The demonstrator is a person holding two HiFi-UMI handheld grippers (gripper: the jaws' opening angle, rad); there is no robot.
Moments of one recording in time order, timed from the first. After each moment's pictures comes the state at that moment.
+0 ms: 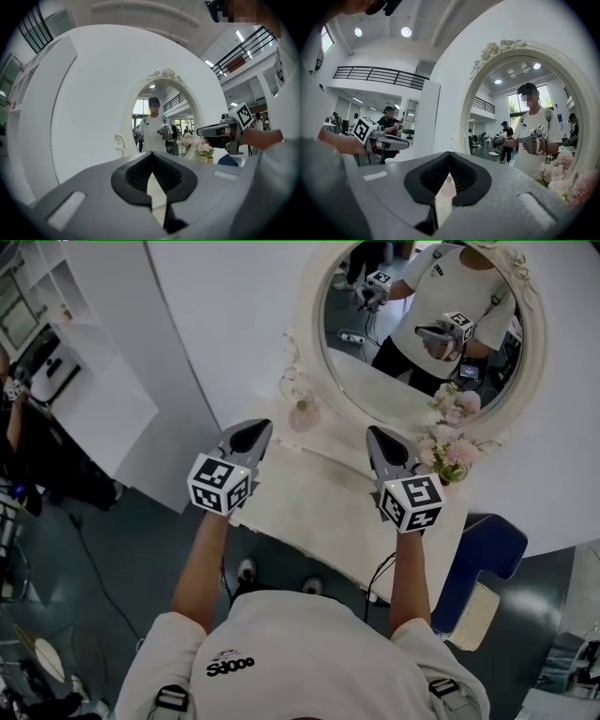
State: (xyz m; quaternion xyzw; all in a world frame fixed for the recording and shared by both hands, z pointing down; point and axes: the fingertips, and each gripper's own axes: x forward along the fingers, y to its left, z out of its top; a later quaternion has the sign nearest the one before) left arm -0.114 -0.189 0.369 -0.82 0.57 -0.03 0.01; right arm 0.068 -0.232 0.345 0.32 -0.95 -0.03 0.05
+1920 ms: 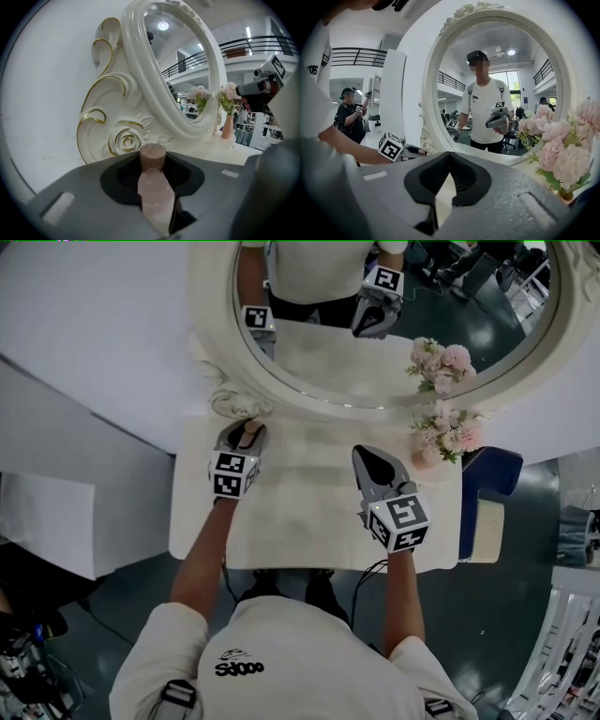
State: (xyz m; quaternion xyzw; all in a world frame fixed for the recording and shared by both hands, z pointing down) left arm -0.111 -0.413 0.583 -0.86 0.47 -0.18 -0.09; right arm 0.077 -0.307 0.461 0.49 -0.86 0.09 0.14
